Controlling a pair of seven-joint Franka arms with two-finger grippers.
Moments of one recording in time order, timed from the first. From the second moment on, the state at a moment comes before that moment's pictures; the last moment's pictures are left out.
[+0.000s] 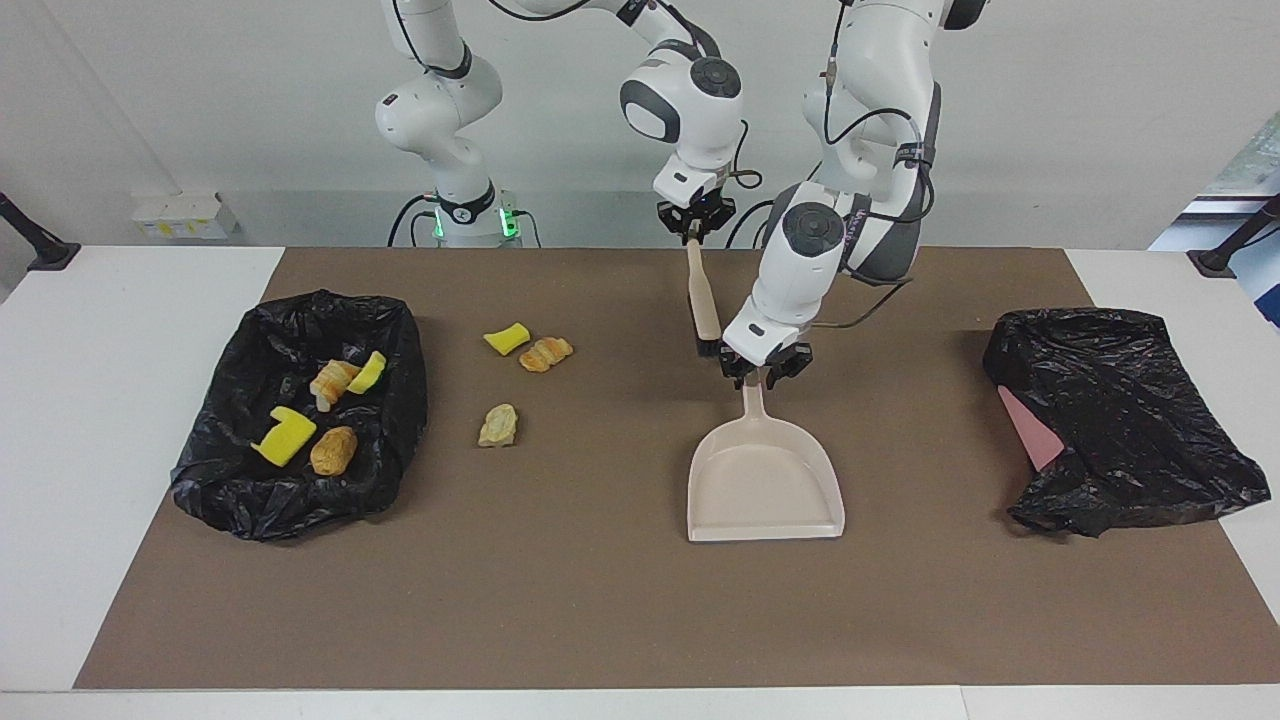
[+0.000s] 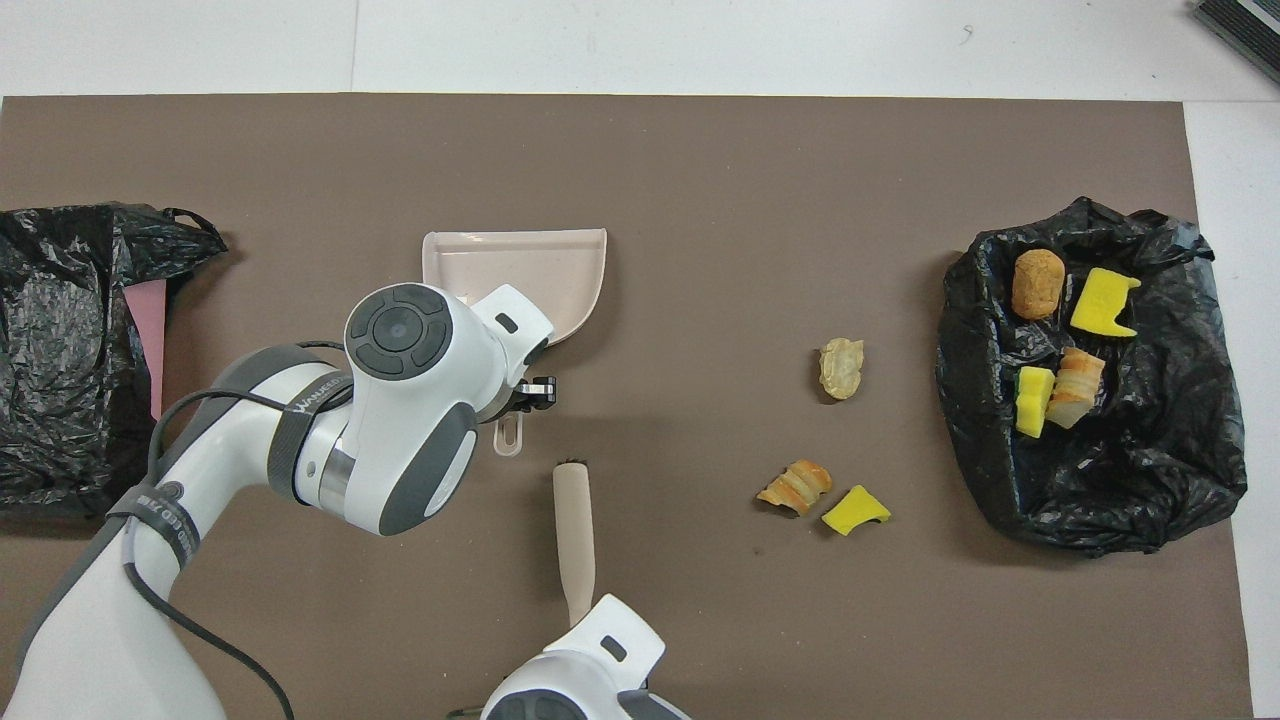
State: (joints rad) left arm -0.45 0.20 -0.07 -2.00 -0.05 2.18 -0.44; right arm 0.76 0.00 0.23 -2.15 0.13 2.05 0.90
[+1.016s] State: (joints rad) left arm -0.34 0.11 -0.04 -1.97 -0.05 2.03 0.18; right arm 0.58 -0.08 0.23 -2.19 0.01 1.99 1.00
